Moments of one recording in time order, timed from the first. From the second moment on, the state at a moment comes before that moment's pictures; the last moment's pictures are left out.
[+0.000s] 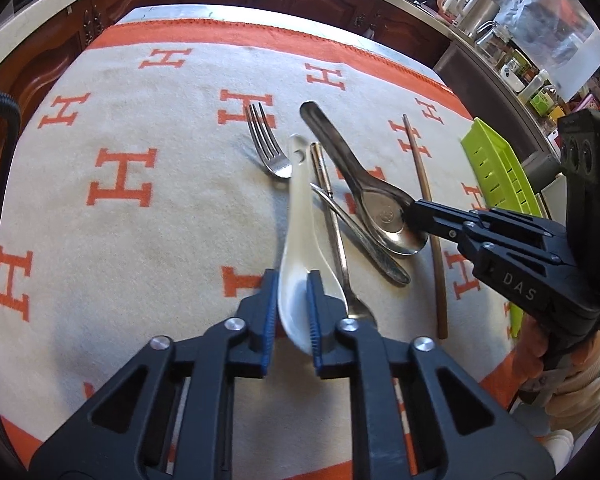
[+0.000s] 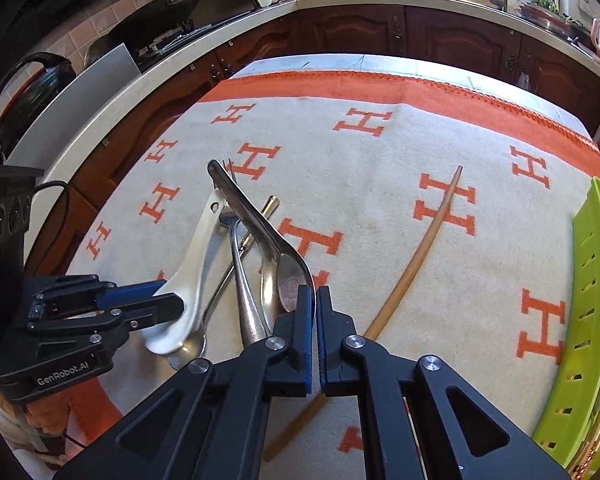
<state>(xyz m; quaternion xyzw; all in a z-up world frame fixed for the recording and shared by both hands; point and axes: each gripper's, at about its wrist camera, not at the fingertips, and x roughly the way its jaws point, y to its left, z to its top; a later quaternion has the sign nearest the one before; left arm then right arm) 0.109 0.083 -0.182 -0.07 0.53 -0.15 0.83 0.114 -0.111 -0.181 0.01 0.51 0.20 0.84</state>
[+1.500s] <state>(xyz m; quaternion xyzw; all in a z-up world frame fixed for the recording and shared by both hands) 0.104 -0.196 -0.127 0.02 0.54 -0.26 0.80 -0.044 -0.392 -0.128 0.27 0.45 -0.08 0.85</state>
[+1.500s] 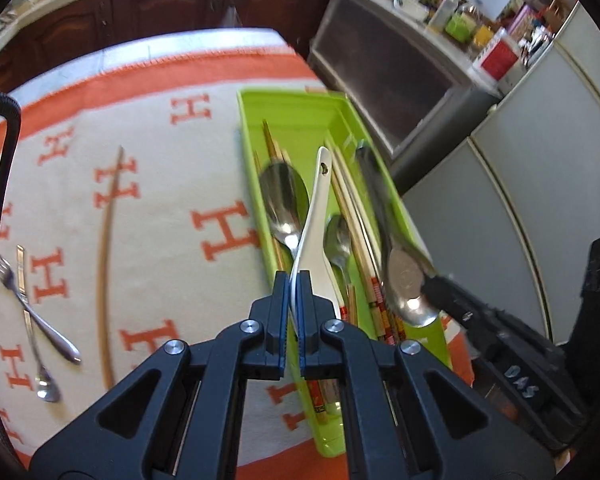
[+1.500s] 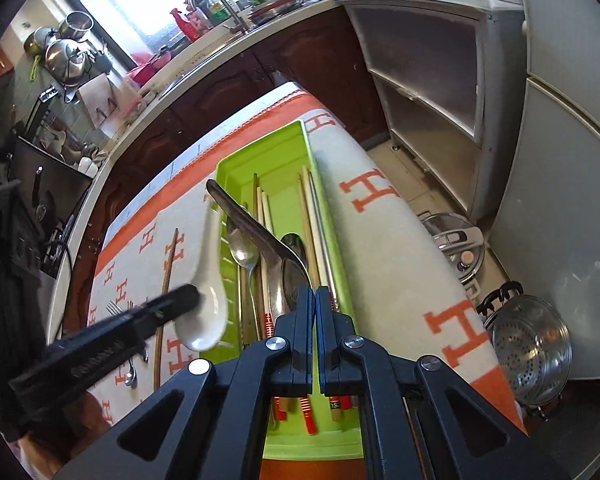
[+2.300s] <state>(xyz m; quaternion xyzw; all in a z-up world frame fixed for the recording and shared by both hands) 0.065 -0.188 -0.116 0.06 0.55 -0.30 0.78 -0.022 -0.364 -0.168 0.29 0.48 -0.04 0.82</state>
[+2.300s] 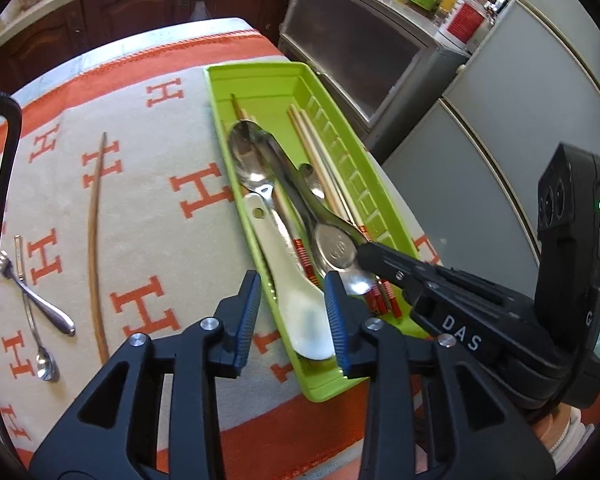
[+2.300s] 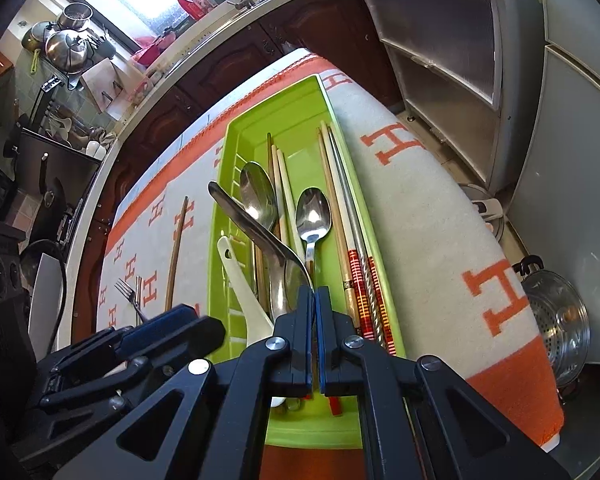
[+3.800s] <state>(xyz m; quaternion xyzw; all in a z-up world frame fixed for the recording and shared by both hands) 0.094 0.039 -0.111 -0.05 0.52 -0.07 0.85 0.008 -0.258 -0.115 0.13 0.49 -0.06 0.86</state>
